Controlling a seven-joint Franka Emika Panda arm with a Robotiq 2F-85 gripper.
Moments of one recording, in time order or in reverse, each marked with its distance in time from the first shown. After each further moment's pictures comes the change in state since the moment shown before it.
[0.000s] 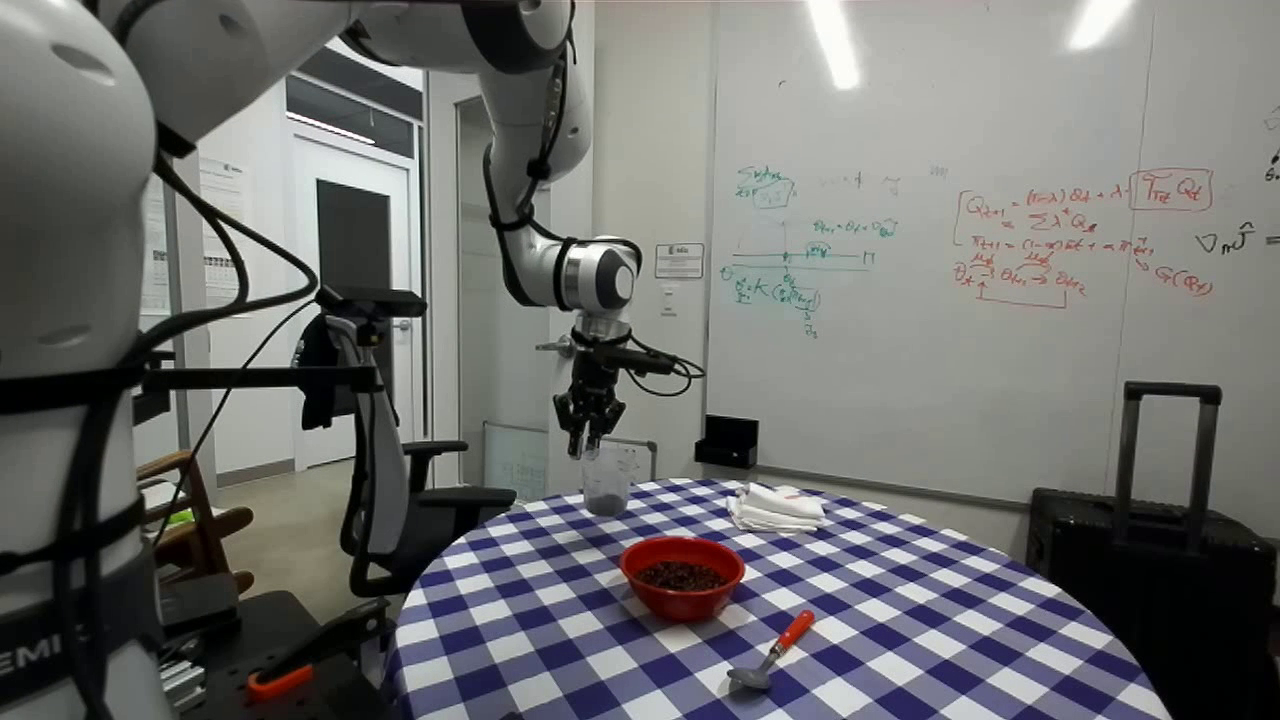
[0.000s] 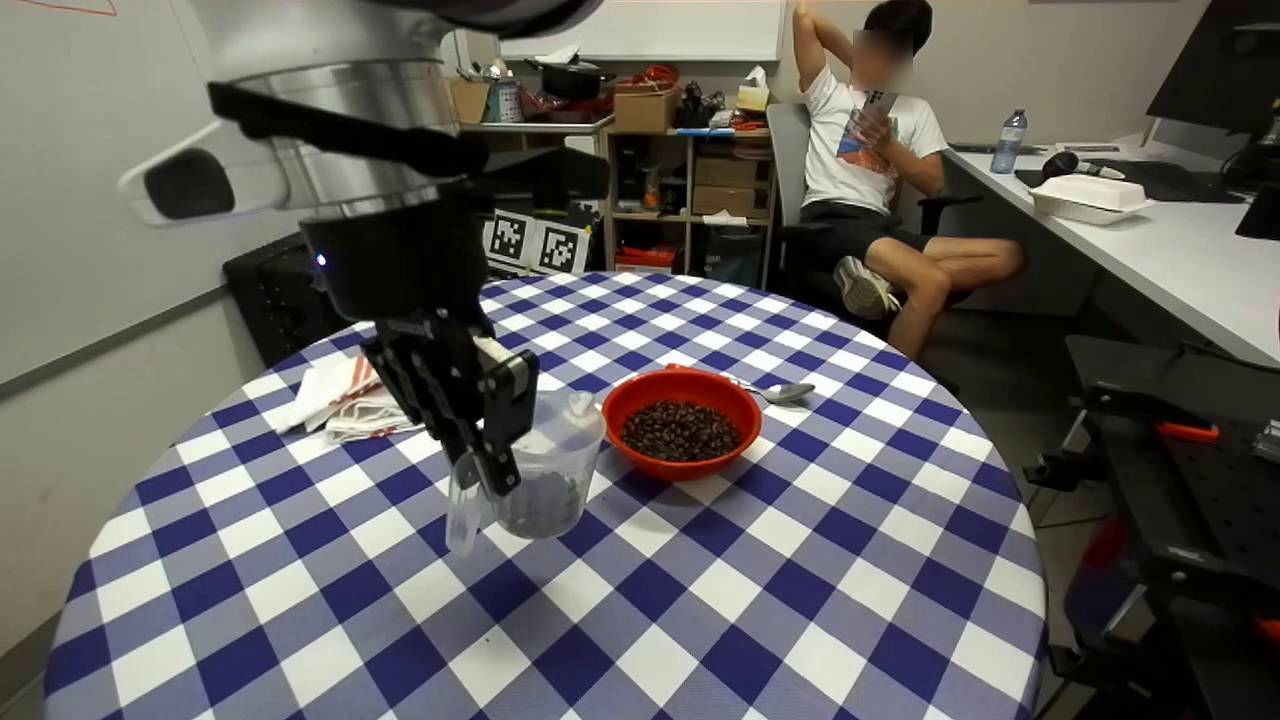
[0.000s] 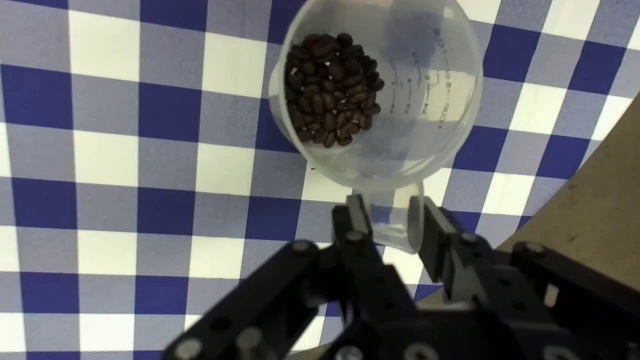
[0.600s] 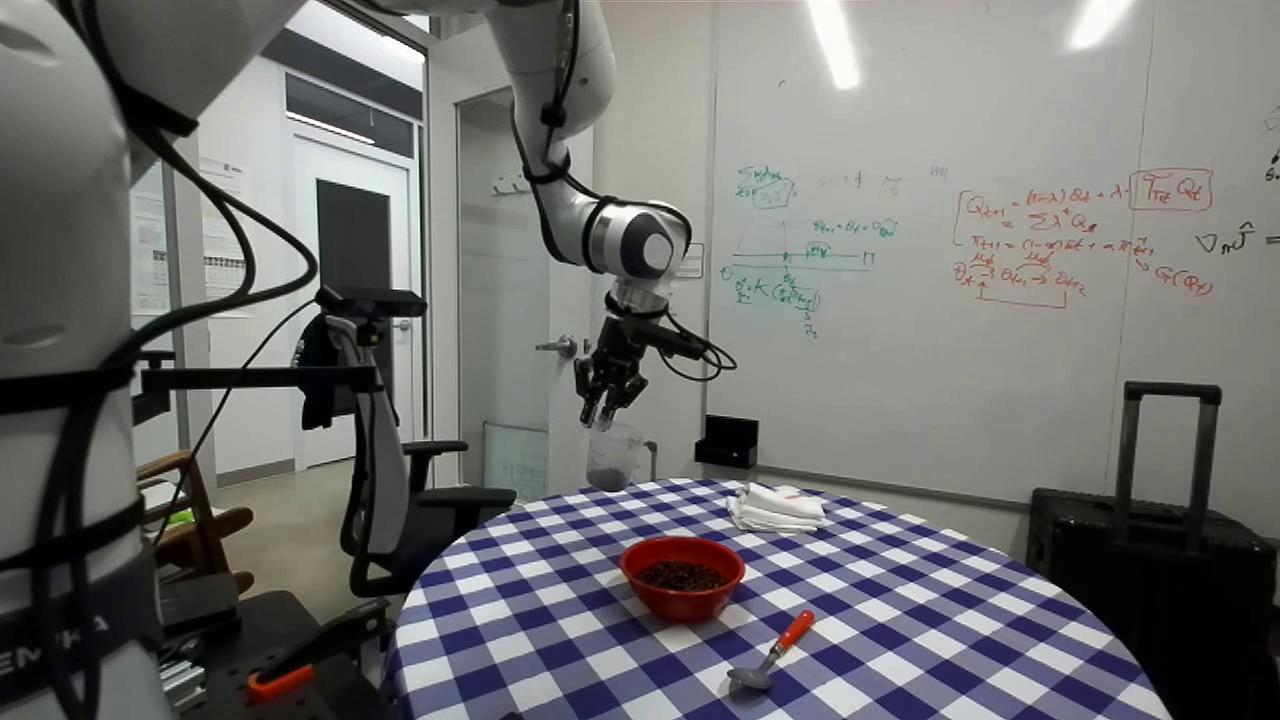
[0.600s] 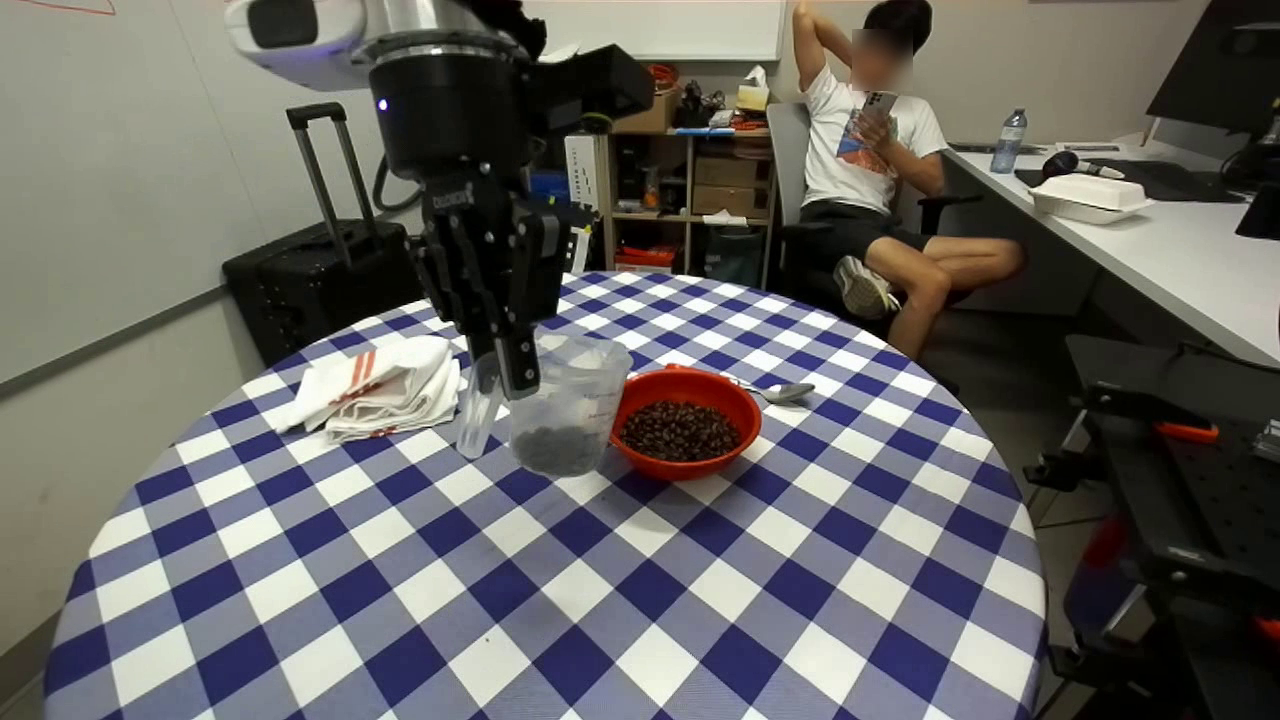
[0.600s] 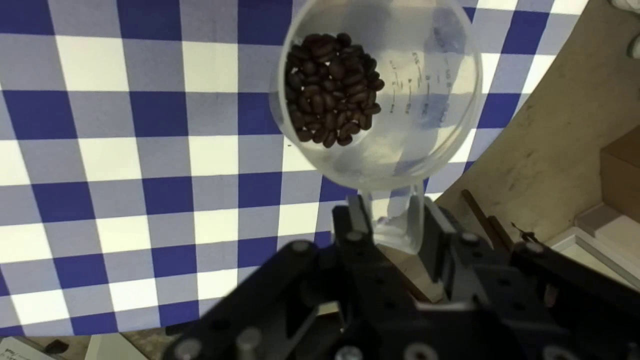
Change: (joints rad) arm -0.121 -0.117 0.010 -0.059 0.260 -0.065 -0.159
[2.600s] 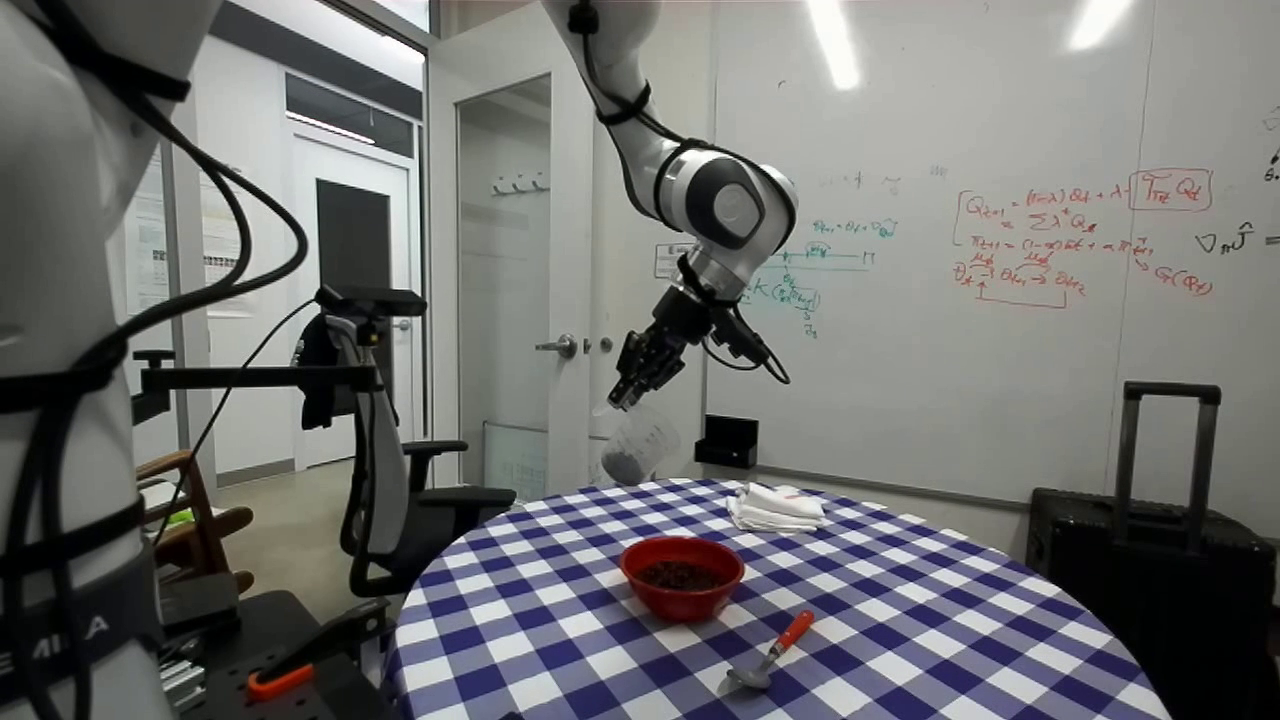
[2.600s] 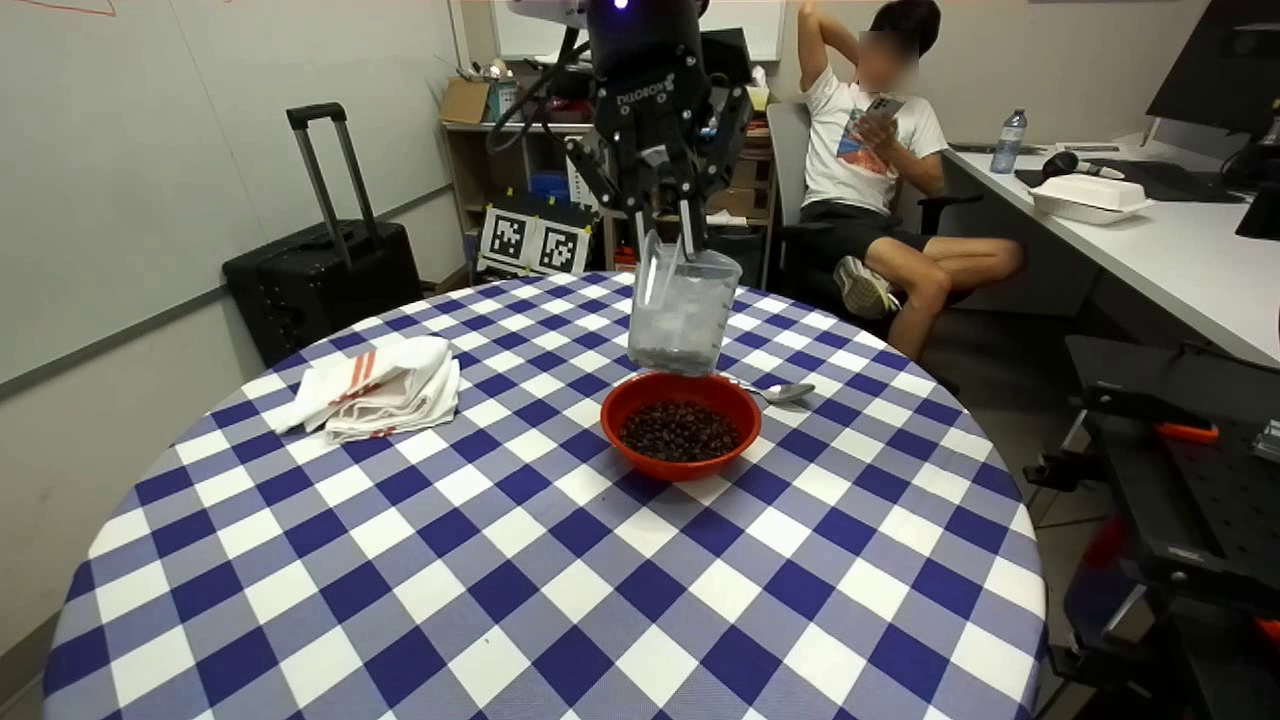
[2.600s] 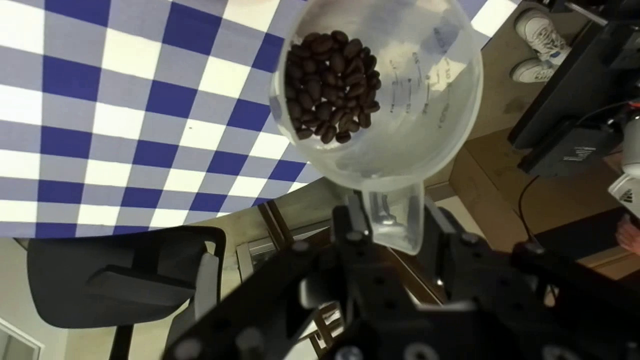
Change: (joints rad) arm -0.157 -0.171 -0.129 -0.141 0.287 -0.261 -0.736
